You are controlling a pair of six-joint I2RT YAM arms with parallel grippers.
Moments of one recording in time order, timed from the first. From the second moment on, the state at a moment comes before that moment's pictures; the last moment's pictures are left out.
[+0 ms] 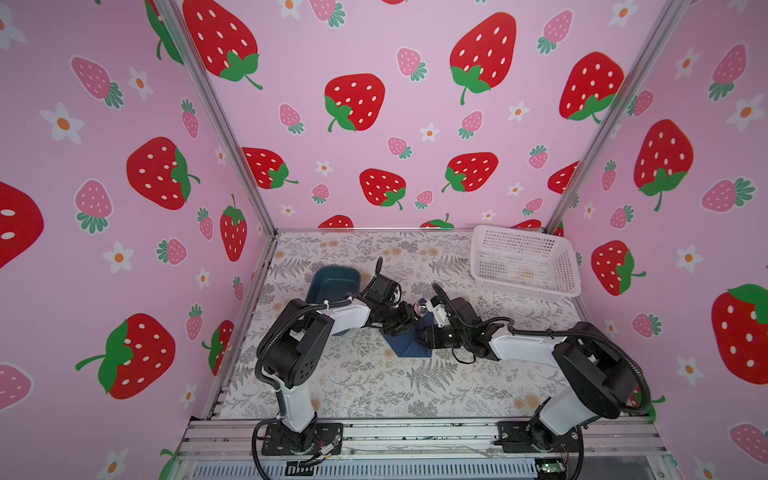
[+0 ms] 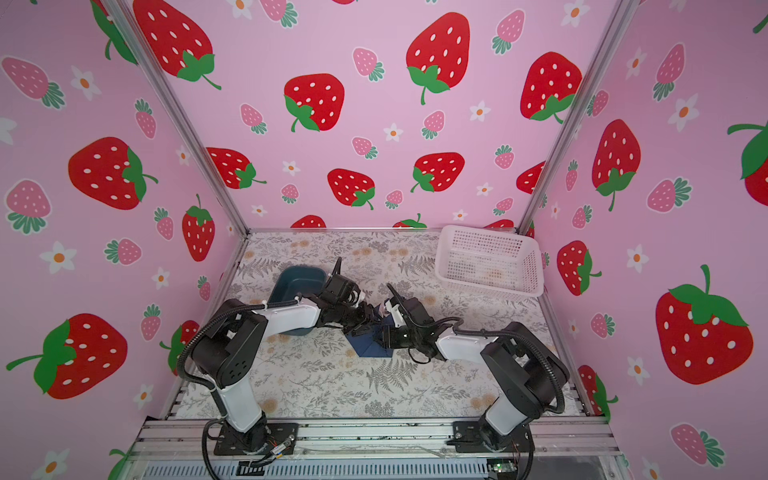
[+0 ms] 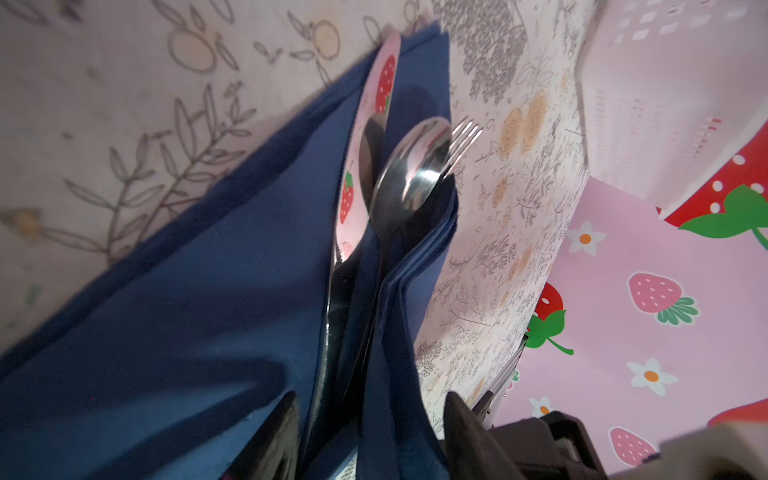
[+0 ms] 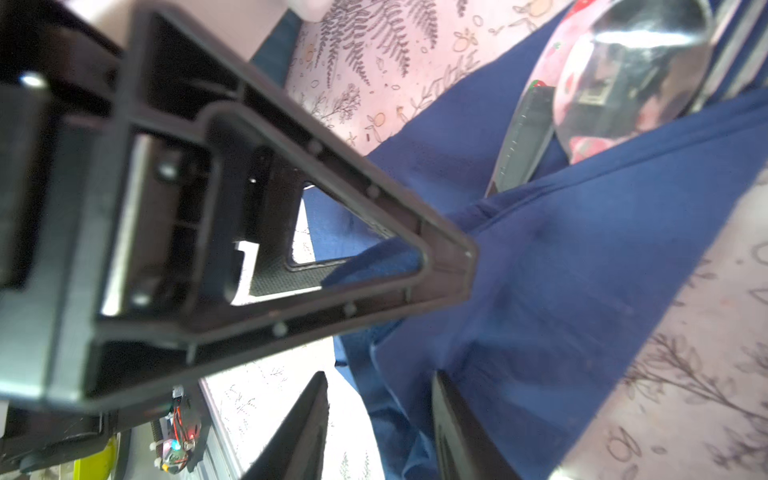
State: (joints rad) left arm -0.55 1.83 1.01 -0.15 0.58 -0.92; right arm 0.83 1.58 0.66 0.19 -0.41 0.64
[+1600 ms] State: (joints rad) left arm -0.56 1.78 0.94 -0.14 0.58 -0.84; right arm 0.68 1.45 0.48 0.24 -0.34 0.80
